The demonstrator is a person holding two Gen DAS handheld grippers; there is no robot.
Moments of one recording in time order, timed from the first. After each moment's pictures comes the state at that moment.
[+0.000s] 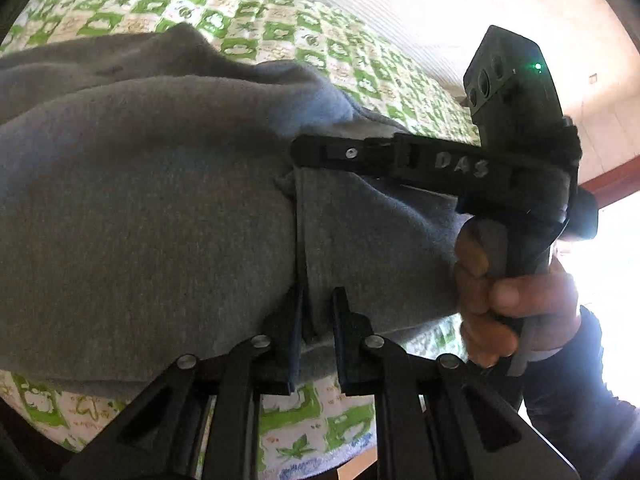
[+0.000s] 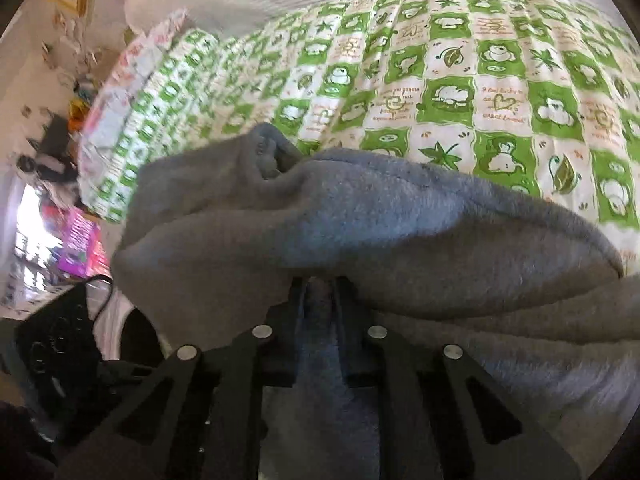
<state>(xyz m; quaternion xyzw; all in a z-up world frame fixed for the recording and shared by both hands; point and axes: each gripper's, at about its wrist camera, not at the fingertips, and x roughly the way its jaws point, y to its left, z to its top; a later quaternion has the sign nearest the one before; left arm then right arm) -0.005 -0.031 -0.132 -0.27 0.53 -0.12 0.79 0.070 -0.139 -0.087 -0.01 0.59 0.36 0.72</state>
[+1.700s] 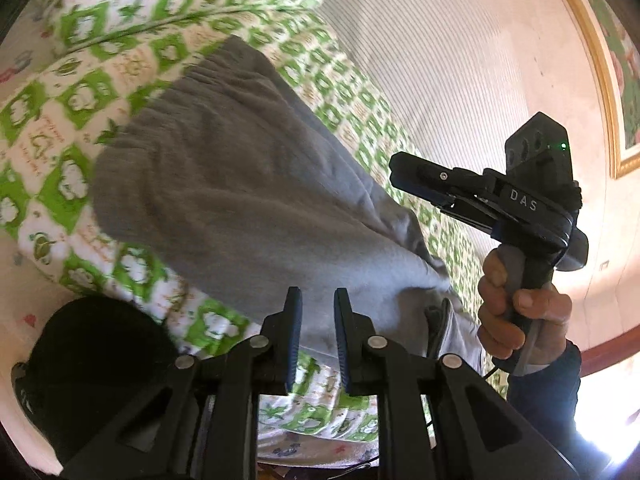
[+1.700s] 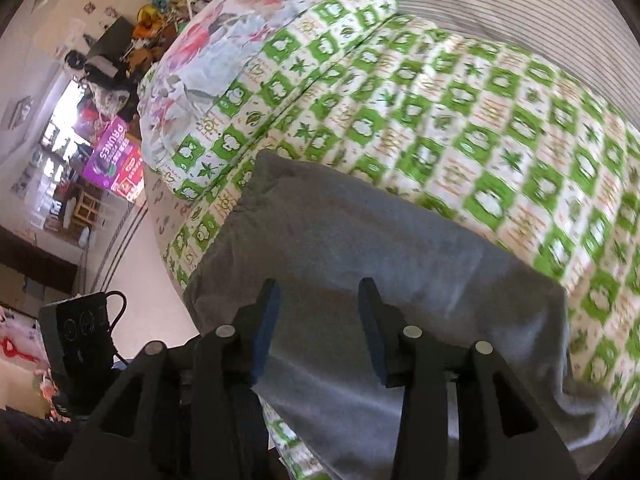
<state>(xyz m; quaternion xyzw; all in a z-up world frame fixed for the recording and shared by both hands) -0.149 0.170 -0.111 -0.47 0.37 0.07 0.80 0.028 0.107 -0.052 -0.15 0.56 0.49 0.65</state>
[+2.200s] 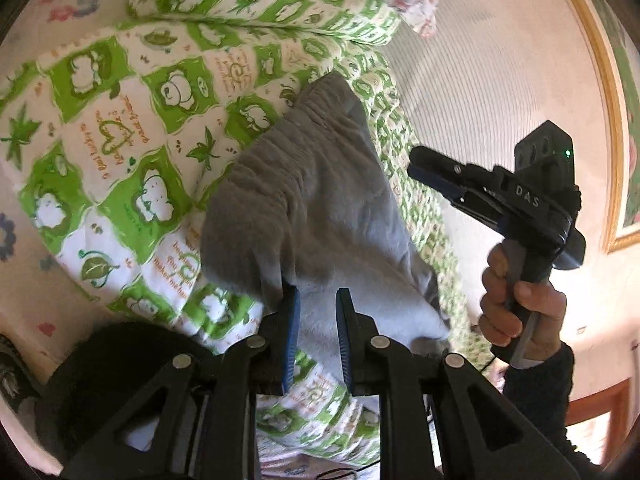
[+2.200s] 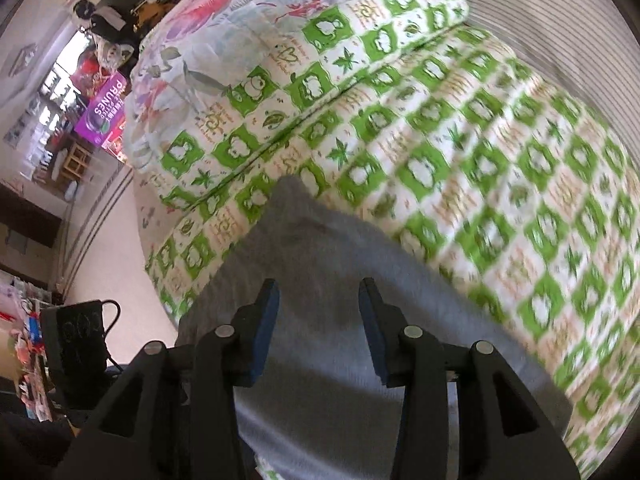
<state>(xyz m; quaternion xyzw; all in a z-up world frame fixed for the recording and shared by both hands) -0.174 0.230 -0.152 -0.56 0.32 0.09 0.76 0.029 0.210 -0.070 -0.24 0.55 0.50 0.63</state>
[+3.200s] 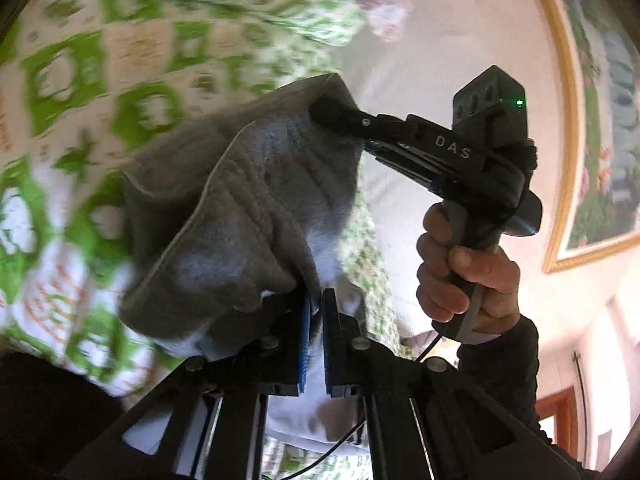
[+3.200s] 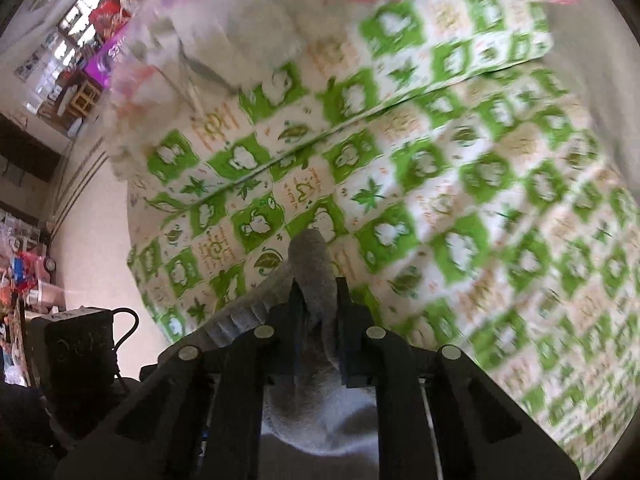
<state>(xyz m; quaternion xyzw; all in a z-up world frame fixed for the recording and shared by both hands) -0.120 0.229 -0.152 -0.61 0.23 0.00 0.76 0.036 0.274 -0.081 -0.32 0.53 0.53 0.57</state>
